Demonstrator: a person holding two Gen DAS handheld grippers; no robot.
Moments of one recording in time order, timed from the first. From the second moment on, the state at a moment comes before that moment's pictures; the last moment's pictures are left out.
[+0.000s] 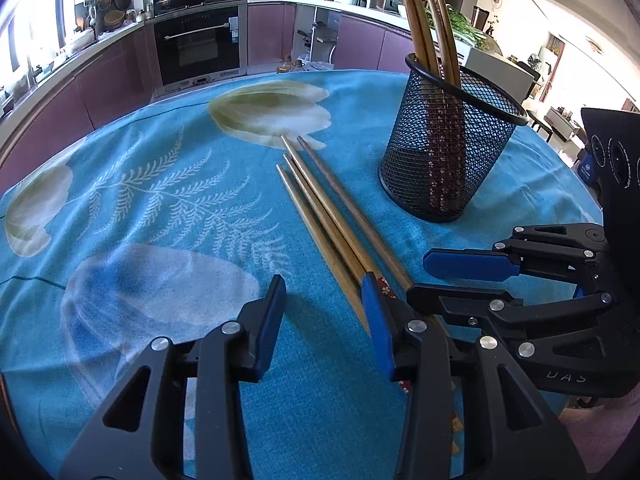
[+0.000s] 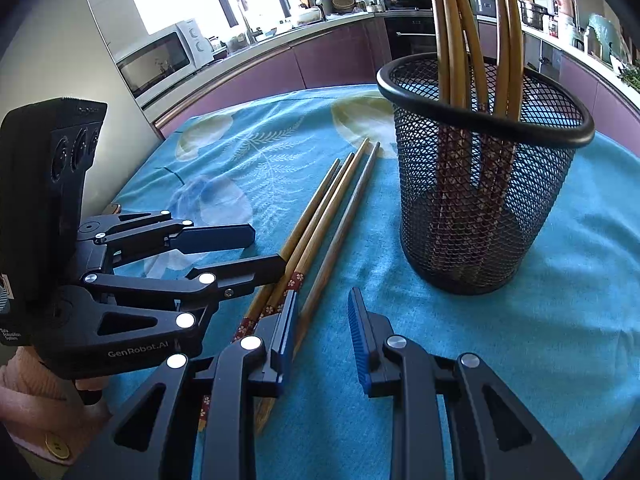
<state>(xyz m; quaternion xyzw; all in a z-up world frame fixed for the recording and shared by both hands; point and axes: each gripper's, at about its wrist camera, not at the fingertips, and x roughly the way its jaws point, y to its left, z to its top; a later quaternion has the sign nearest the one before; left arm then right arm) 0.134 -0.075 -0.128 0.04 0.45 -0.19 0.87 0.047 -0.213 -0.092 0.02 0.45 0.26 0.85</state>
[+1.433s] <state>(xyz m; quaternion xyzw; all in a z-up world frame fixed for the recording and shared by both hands) 0.140 -0.061 -0.119 0.00 0.45 -0.18 0.87 0.065 -0.216 -0.084 0.07 0.44 0.26 0.86</state>
